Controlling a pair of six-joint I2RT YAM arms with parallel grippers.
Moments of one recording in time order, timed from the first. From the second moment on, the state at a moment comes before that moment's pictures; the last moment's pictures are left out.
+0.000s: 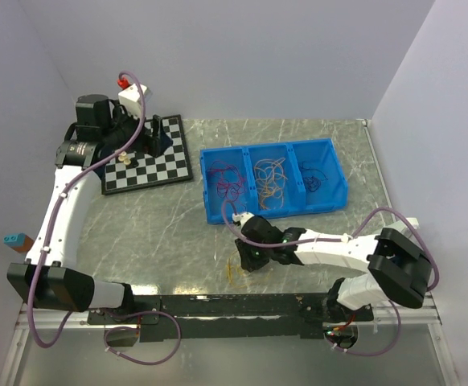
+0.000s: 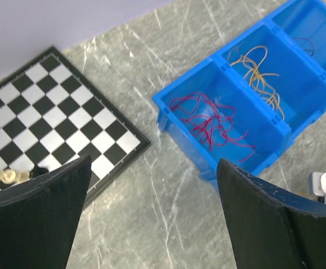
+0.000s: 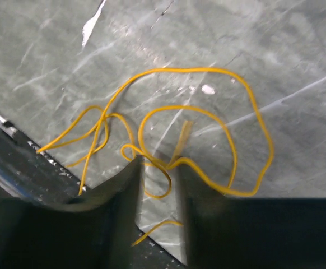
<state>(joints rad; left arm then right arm) -0.10 1.35 1.53 -0.61 0.47 0.11 1.01 1.35 0.62 -0.25 -0.07 0.47</state>
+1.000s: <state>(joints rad) -0.04 1.23 1.12 -0.55 0.42 0.13 0.64 1.25 1.46 -0.45 0.14 0.10</state>
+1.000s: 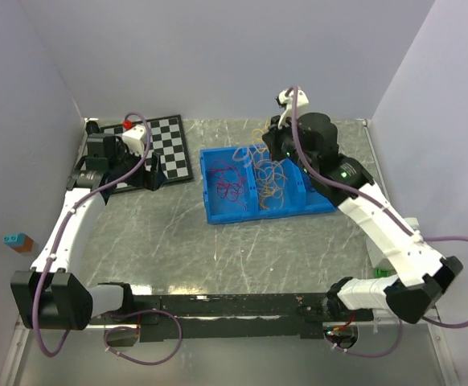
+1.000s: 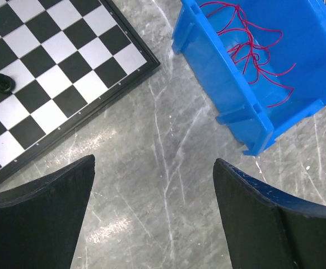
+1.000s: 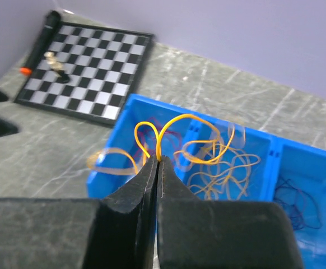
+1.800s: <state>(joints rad) -0.04 1.15 0.97 -0.46 0.36 0.13 0.46 1.55 1.35 -0.43 0.22 0.18</state>
